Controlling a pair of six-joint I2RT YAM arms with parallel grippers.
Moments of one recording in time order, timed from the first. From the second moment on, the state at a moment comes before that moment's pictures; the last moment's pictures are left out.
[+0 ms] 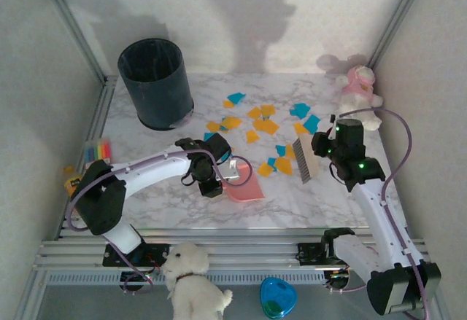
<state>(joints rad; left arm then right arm) -0.76 1.62 1.13 -0.91 0.16 0.39 0.18 0.93 0.86 -0.58 0.03 0.30</state>
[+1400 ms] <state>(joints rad) -0.76 1.77 1.26 -0.95 0.10 0.39 0.37 1.09 0.81 -0.47 0.12 0.19</state>
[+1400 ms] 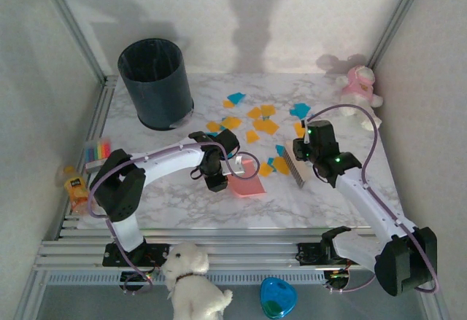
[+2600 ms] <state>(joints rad) -0.76 1.80 1.28 -0.95 0.10 0.36 0.41 0.99 0.82 -0.44 0.02 0.22</state>
